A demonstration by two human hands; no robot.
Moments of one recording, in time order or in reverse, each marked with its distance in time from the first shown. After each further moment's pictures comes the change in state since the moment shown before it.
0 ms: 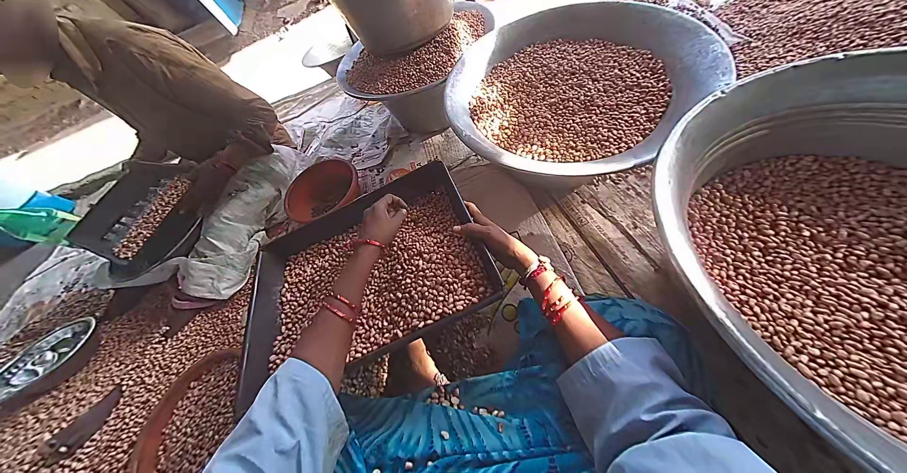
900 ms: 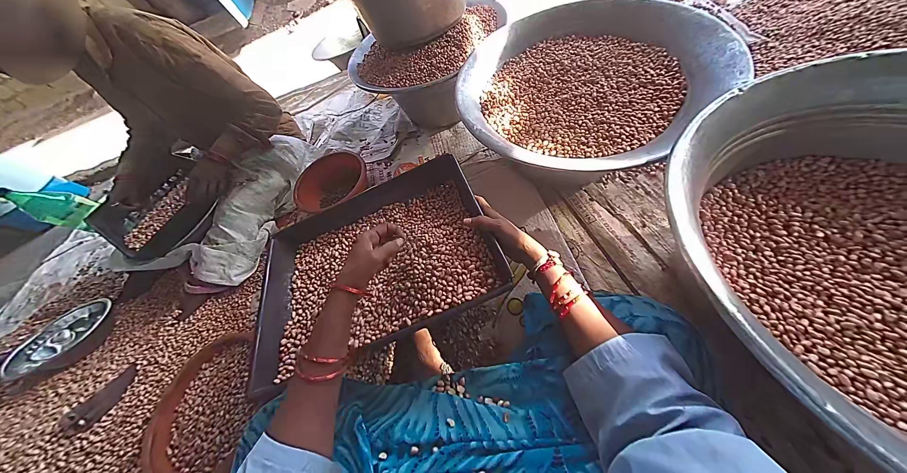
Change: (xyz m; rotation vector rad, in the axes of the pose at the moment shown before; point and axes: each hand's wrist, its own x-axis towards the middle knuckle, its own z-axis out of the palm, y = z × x) left_hand -0.088 -0.030 -0.017 -0.577 -0.114 0.108; right_hand -0.002 0.004 -0.001 0.026 0.002 -0.012
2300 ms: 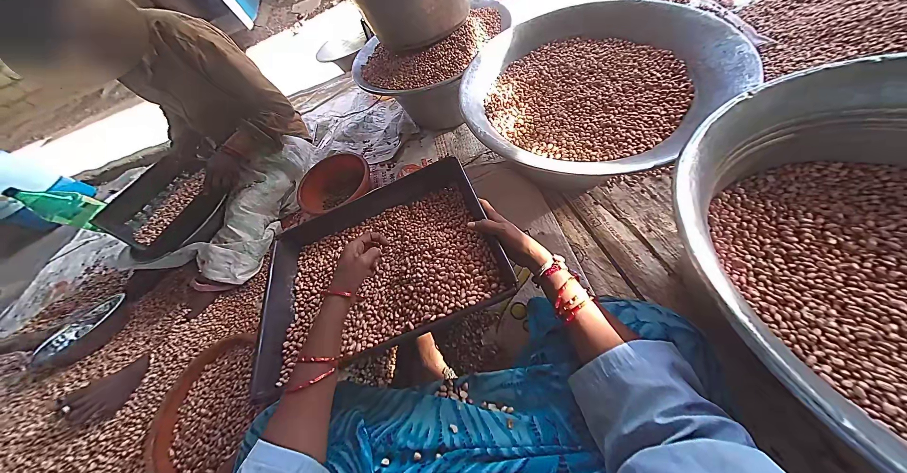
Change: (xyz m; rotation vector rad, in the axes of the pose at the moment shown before) left_hand 0.003 -0.032 -0.018 0.125 0.138 -0.086; right_hand 0.001 -0.001 0.000 -0.012 0.003 0.004
